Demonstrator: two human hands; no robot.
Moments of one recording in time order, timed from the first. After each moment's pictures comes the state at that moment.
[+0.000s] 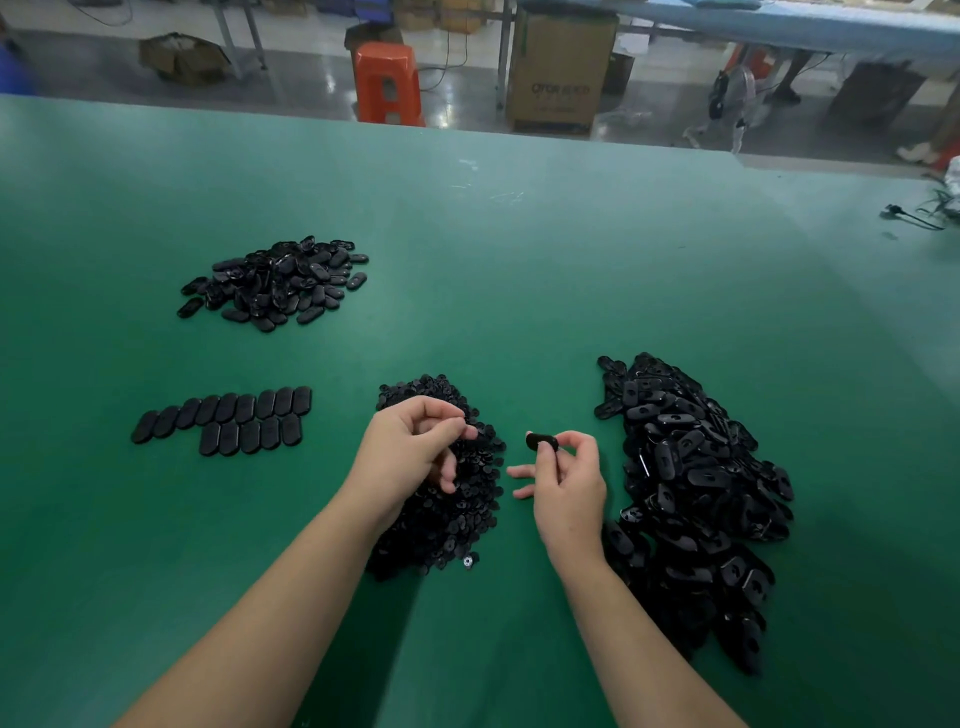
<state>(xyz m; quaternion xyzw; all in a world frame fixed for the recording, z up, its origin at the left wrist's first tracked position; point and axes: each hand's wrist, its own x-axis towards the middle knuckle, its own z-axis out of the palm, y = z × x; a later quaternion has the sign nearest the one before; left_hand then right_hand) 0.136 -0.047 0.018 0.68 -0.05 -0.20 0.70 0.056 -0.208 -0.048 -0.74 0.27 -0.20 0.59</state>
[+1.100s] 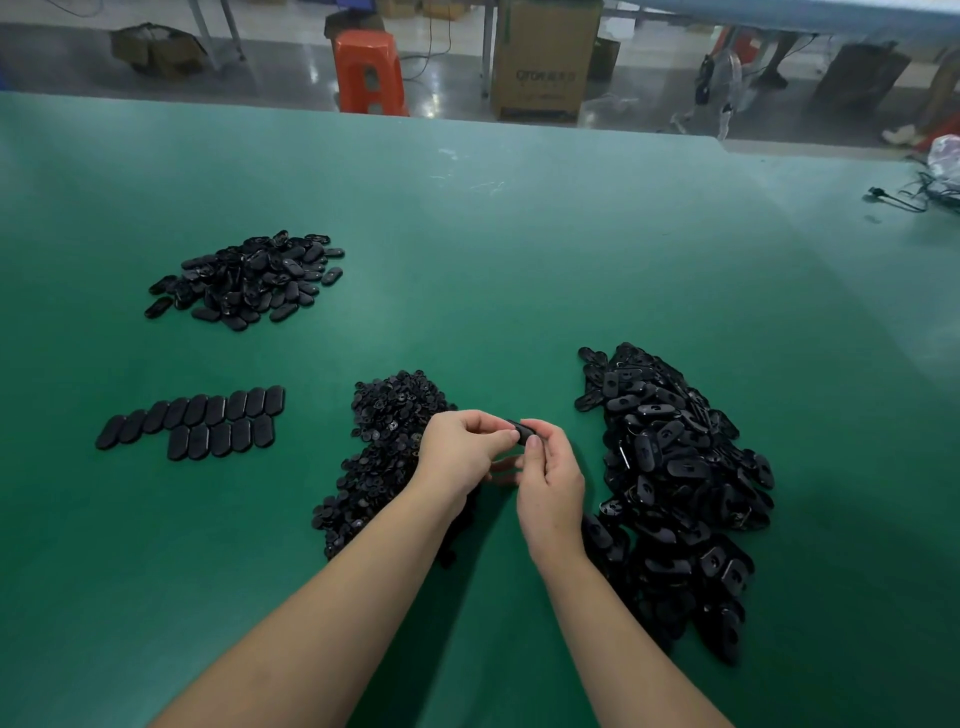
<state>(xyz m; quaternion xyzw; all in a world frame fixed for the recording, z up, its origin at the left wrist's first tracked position) 0.123 -0.125 0.002 0.74 0.01 -0.23 0.63 0.059 -0.212 -0.052 -0.73 0.28 -0.22 0.59</state>
